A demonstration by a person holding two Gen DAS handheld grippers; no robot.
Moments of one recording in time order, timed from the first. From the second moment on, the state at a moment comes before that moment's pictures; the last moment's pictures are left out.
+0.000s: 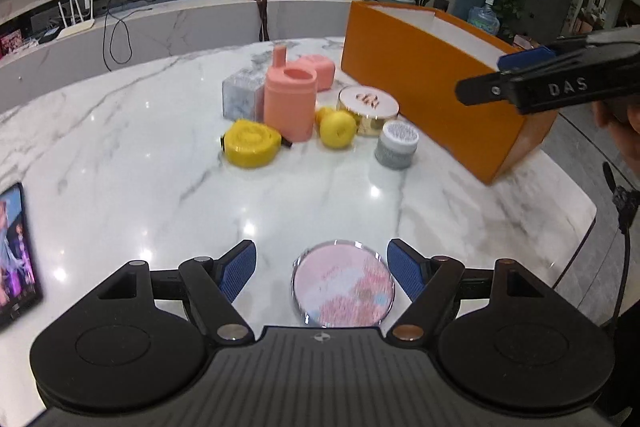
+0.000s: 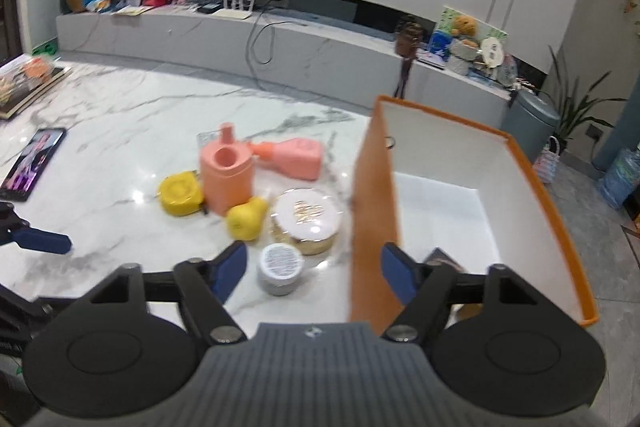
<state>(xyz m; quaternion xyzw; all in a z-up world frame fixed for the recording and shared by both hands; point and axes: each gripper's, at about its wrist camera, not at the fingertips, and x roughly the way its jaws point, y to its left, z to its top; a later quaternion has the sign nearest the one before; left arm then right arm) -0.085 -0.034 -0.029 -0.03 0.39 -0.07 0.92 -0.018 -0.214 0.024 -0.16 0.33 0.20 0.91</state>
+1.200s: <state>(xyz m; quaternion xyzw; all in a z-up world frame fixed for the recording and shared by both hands) -0.093 -0.060 -0.073 0.03 0.37 -0.11 0.92 0.012 -0.178 -0.066 -0.13 0.39 0.17 0.89</state>
